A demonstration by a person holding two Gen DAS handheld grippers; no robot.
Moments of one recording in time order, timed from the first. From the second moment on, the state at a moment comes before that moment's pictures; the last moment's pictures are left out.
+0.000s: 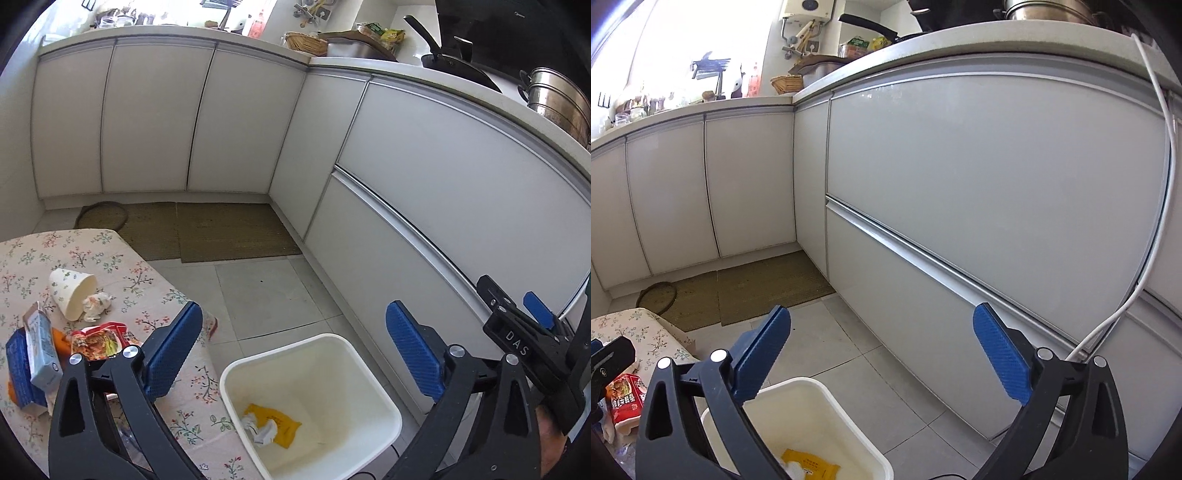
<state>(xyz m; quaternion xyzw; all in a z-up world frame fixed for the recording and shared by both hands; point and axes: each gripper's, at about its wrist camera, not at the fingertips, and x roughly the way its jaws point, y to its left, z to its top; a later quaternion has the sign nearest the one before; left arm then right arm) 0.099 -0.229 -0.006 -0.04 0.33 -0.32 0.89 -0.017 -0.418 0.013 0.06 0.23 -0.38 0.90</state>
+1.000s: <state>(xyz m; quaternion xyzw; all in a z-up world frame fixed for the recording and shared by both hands) 0.099 -0.086 0.010 -0.02 0.31 -0.11 0.94 0.038 -0.269 0.016 0.01 0.24 -0.23 0.94</state>
